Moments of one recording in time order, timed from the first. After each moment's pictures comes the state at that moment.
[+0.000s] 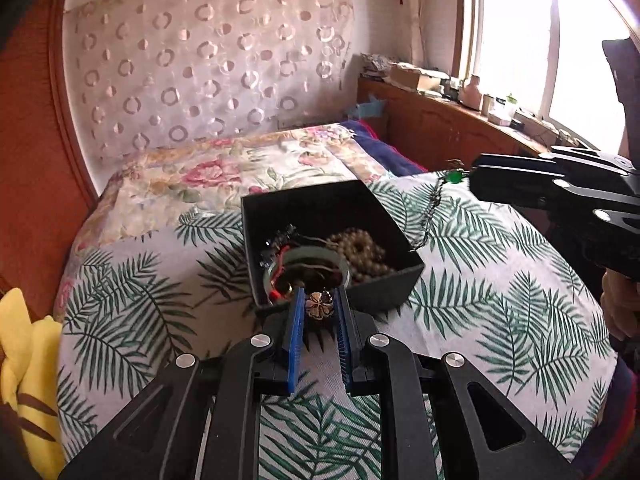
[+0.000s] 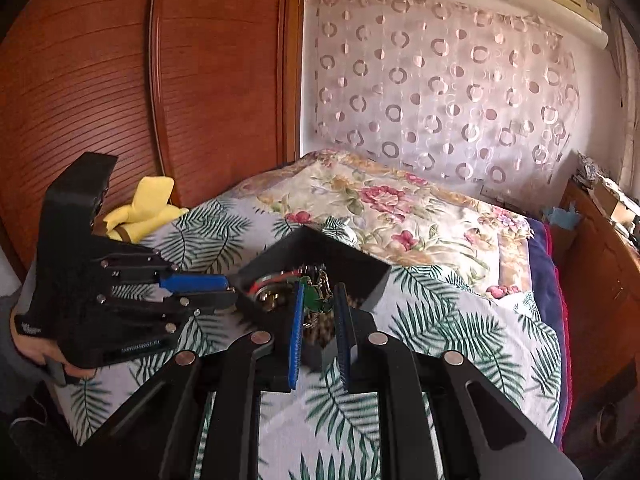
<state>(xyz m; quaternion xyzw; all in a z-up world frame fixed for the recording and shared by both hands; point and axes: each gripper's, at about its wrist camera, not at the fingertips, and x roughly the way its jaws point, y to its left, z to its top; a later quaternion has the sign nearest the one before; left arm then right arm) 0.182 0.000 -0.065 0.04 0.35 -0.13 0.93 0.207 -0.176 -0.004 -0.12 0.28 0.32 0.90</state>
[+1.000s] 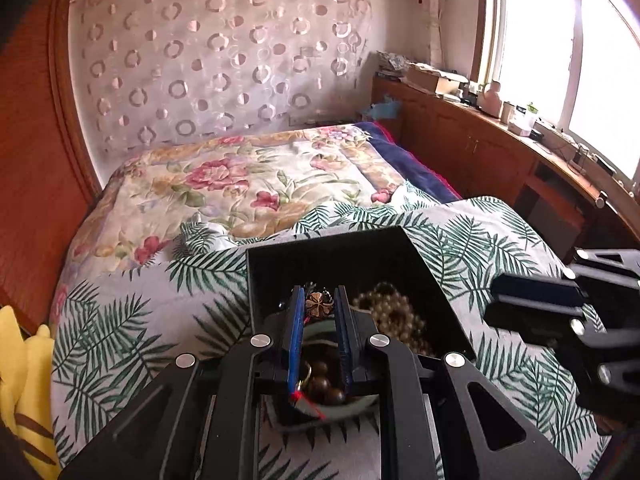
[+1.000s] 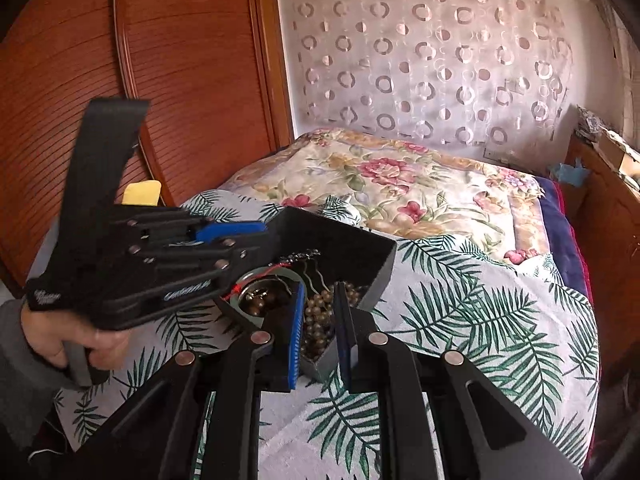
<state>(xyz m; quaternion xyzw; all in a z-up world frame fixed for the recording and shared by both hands) 0.264 -0.005 -0.068 0.03 0.36 -0.11 0.93 0.238 -0.173 -0.036 -0.07 0.34 0.31 0.89</state>
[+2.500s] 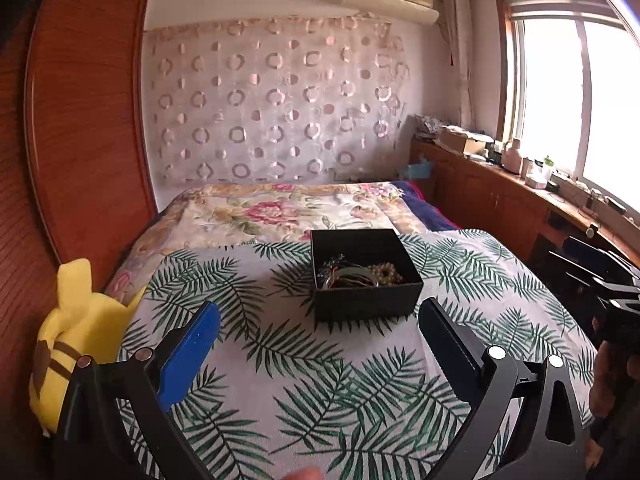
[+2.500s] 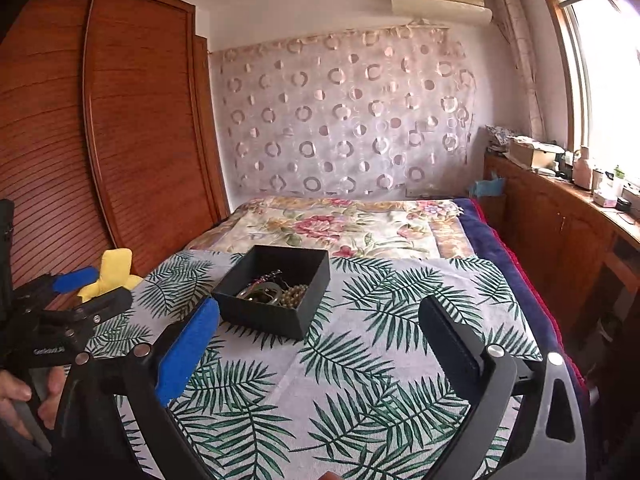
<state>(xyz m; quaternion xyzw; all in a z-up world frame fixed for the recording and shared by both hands) 0.073 0.021 -0.024 0.00 0.25 -0.03 0.97 0.105 -0.235 -0.007 0.00 0.22 0.17 0.96</state>
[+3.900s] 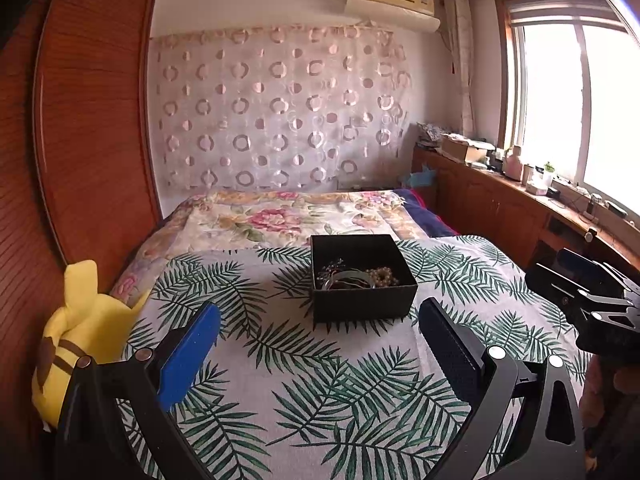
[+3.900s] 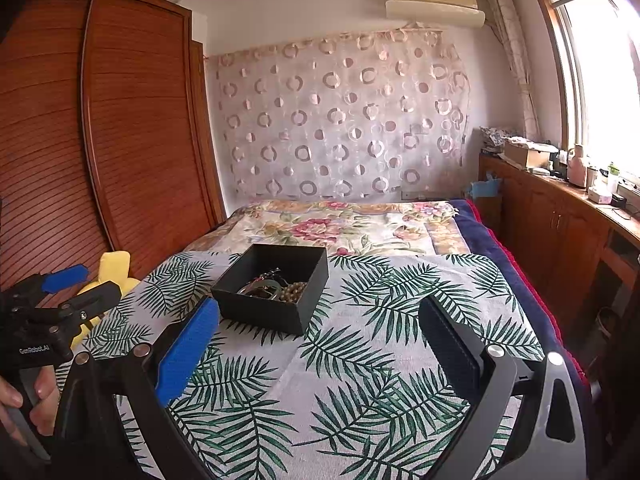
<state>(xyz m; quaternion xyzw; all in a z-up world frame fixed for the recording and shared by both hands) 0.056 0.016 -0.015 0.00 0.24 -0.02 0.97 0.094 -0.238 -0.012 0.01 0.22 0.17 0.96</state>
